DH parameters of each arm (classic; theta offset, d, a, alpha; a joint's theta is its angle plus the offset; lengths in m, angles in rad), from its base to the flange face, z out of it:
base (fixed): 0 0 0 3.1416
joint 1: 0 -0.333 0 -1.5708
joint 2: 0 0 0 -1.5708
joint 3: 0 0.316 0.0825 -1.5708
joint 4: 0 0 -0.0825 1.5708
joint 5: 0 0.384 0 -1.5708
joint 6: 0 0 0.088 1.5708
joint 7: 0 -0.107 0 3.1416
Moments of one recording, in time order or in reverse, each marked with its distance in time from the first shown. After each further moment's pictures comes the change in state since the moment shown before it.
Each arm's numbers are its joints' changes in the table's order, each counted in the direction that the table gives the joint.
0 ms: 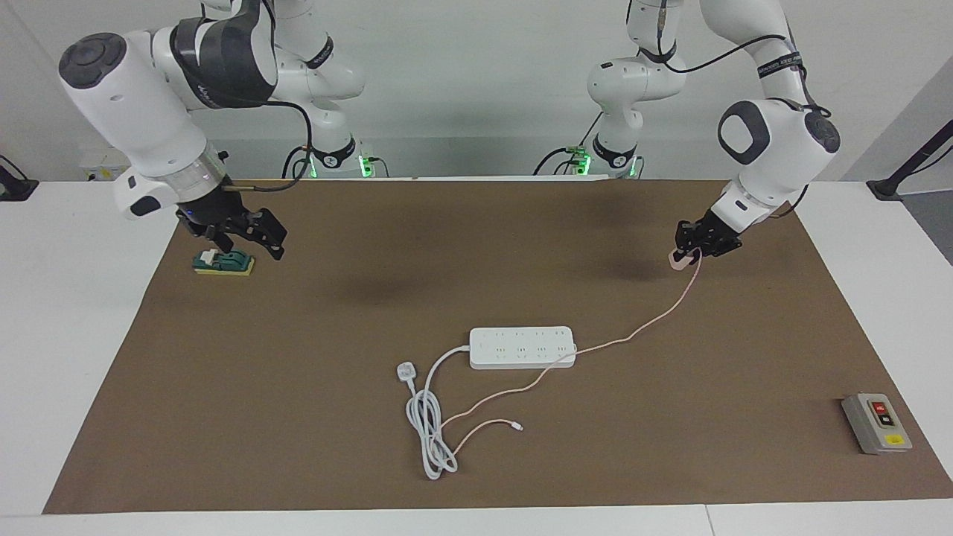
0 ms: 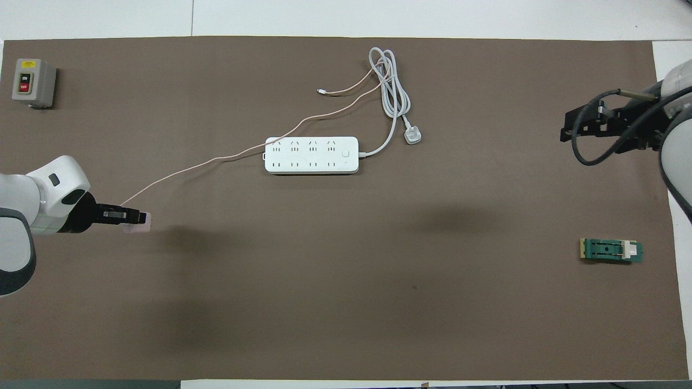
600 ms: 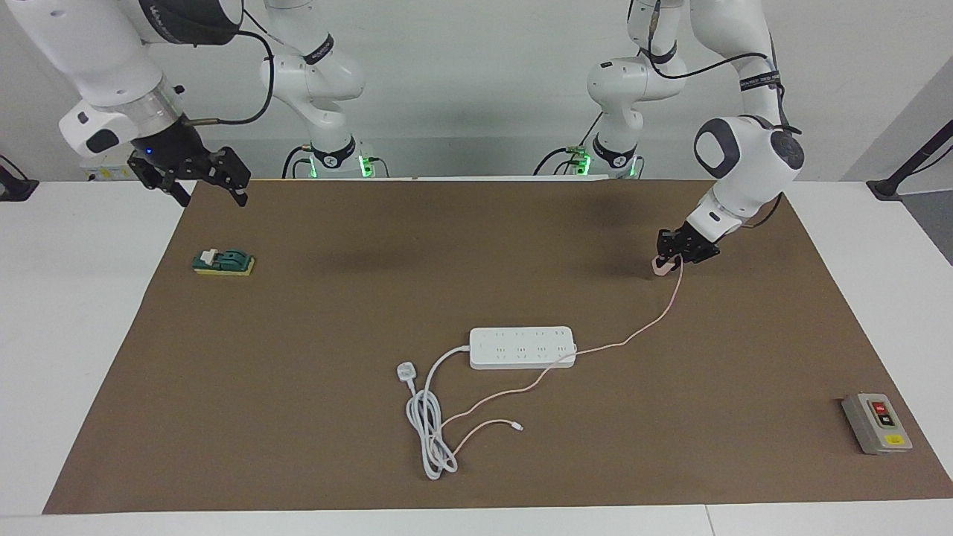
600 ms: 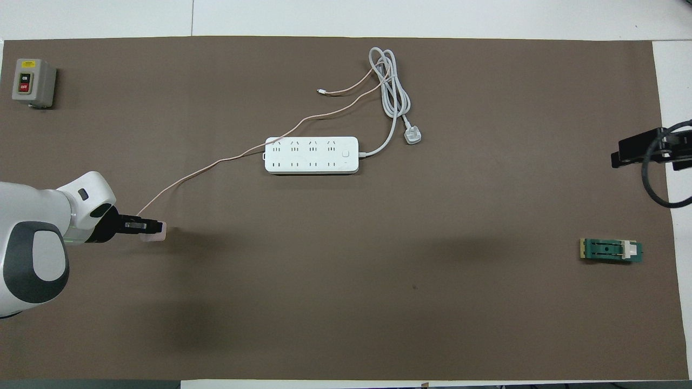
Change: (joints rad) left arm 0.035 -0.007 -0.011 0.114 -0.010 -0.123 -0.013; right arm 0.052 0.147 0.000 -0.003 -0.034 0.188 0.145
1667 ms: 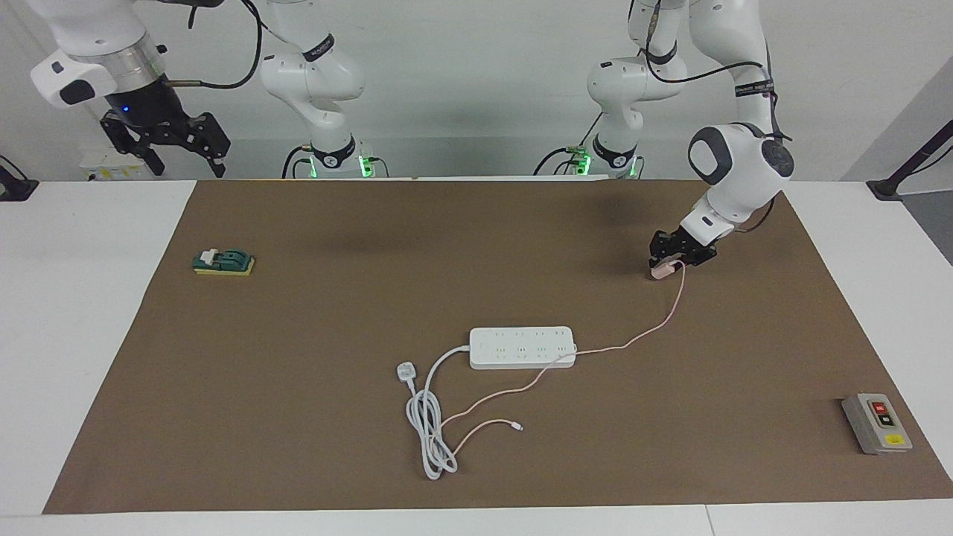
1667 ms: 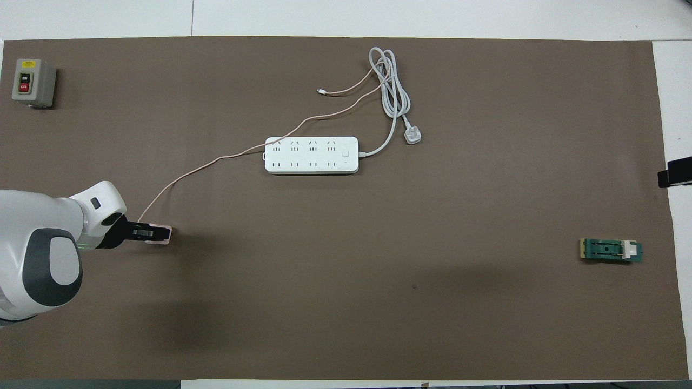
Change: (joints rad) left arm -0.011 -0.015 0.016 0.052 -0.004 -0.048 -0.047; right arm 0.019 0.047 0.000 -0.001 -0.071 0.007 0.033
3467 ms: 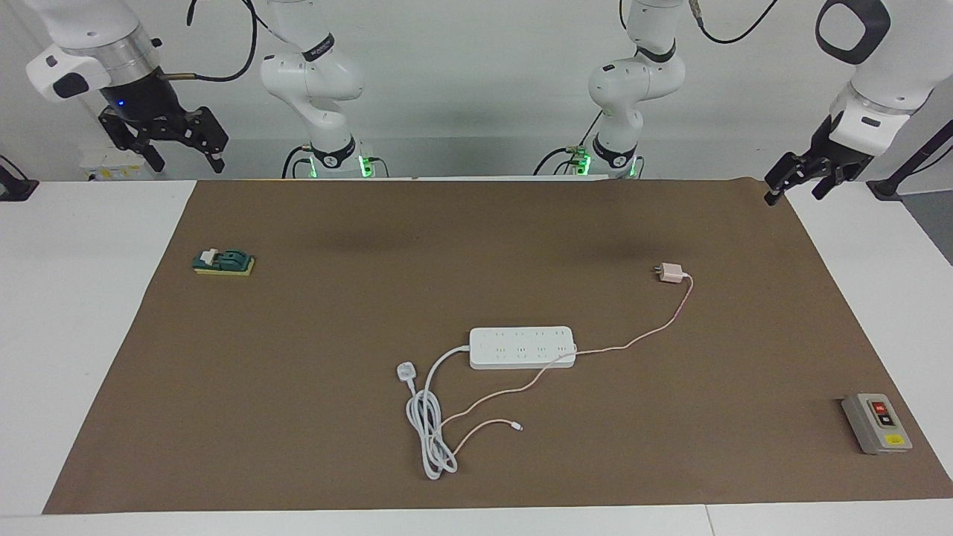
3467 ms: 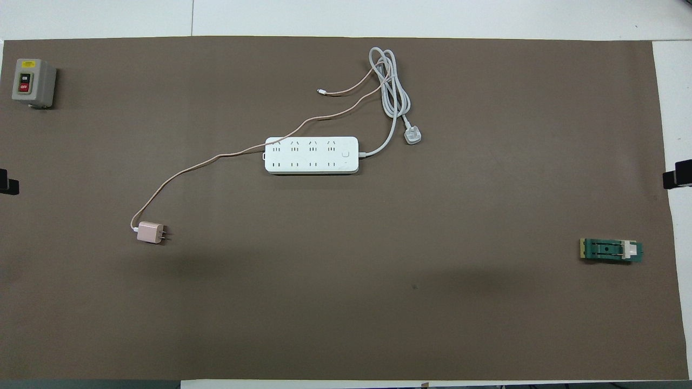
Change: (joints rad) left arm -0.111 0.024 -0.025 -0.748 0.302 0.694 0.374; right arm 0.011 0.009 0.000 -0.001 0.032 0.008 0.000
